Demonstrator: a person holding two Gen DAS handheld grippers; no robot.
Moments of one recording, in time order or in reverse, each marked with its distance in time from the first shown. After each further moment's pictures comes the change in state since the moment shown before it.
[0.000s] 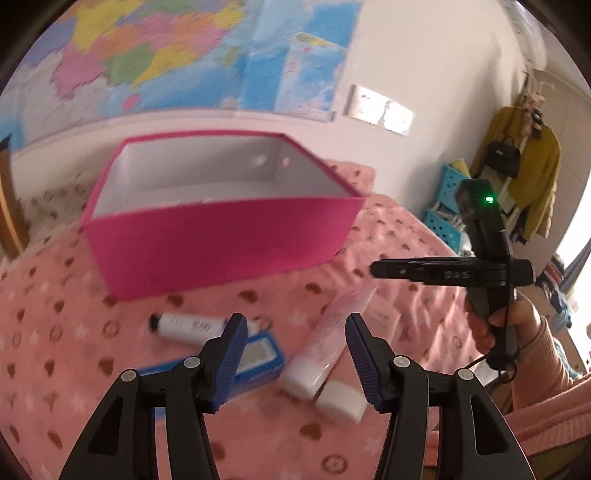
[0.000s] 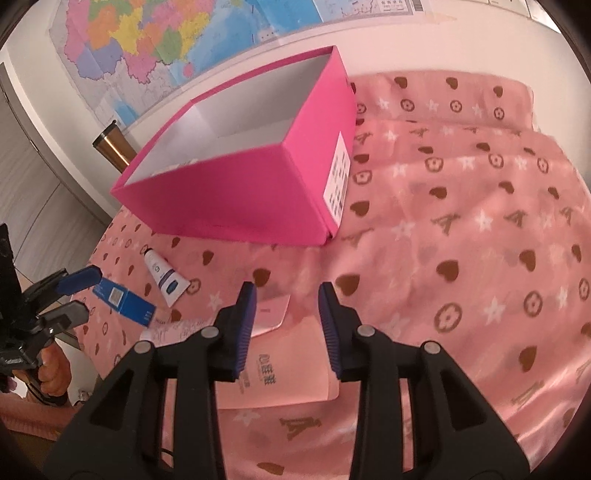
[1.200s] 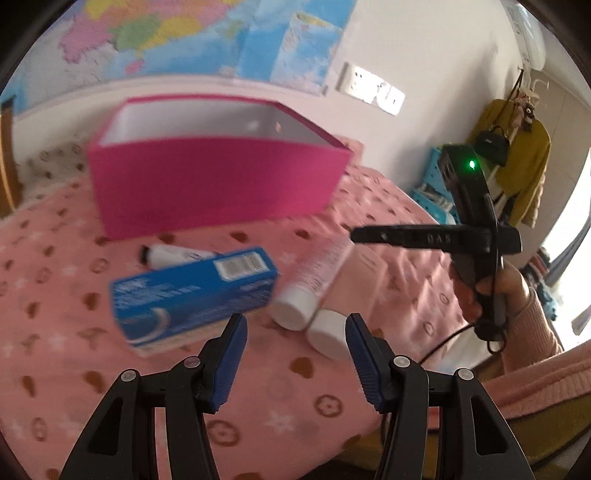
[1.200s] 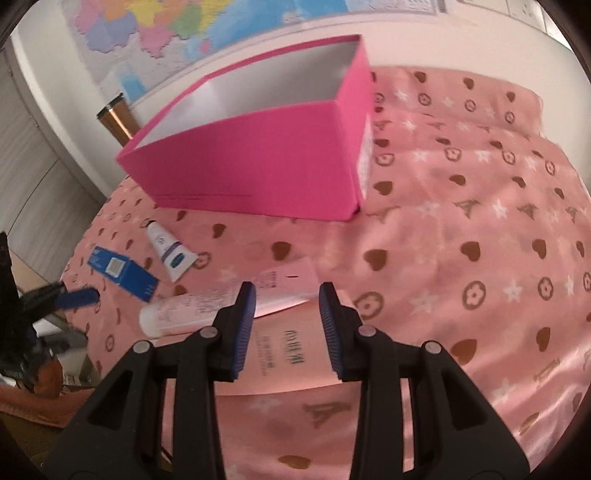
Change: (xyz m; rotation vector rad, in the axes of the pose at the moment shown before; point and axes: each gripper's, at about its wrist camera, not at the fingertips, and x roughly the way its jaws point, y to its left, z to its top) left arm 0.001 -0.002 -0.043 -0.016 0.078 -0.090; right arm 0.013 0.024 -0.018 -0.056 0.028 -0.040
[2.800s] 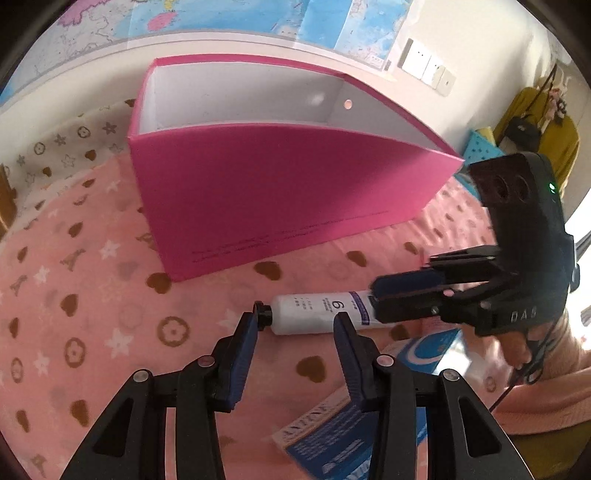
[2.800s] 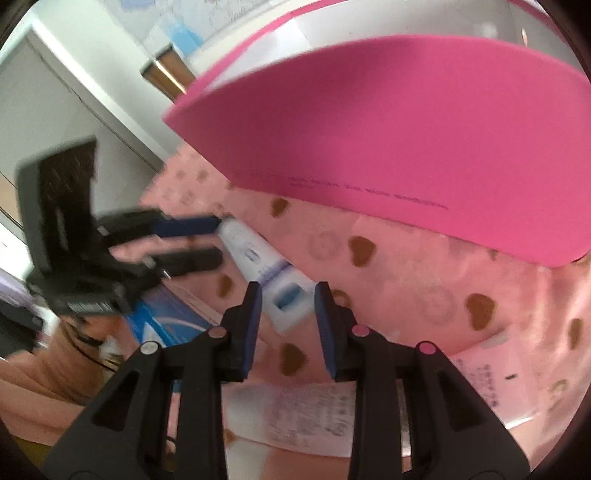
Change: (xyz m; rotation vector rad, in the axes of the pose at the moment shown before) left arm 0.038 0.104 0.045 0.002 0.145 0.038; right arm 0.092 0.076 0.036 -0.038 0.159 0.308
